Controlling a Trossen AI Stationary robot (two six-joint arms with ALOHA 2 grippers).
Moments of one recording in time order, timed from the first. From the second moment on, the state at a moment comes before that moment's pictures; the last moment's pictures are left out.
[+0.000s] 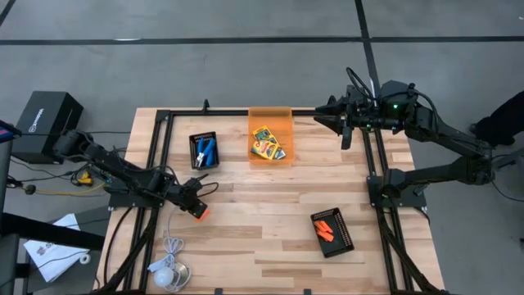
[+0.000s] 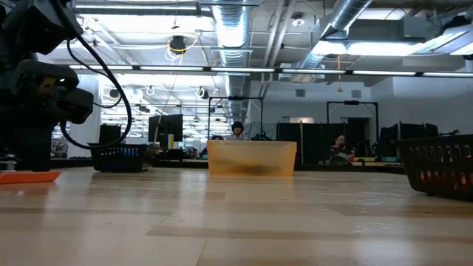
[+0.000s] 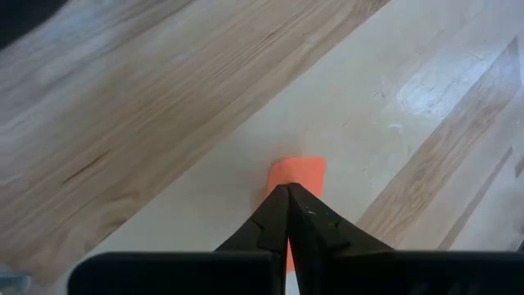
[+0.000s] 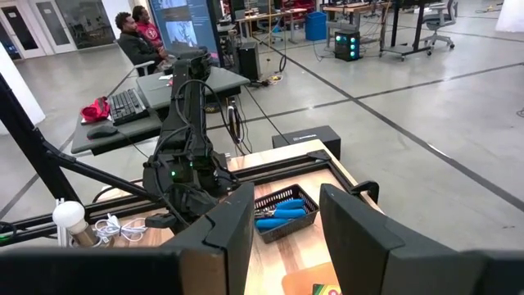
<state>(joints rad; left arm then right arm) -0.35 1.03 0.24 -0.32 0.00 -1.34 -0.30 1.00 1.29 -0.46 -0.11 0.10</state>
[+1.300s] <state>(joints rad) -0.35 0.91 0.25 -0.50 0.01 -1.31 -0.30 1.00 1.29 -0.46 -0.11 0.09</state>
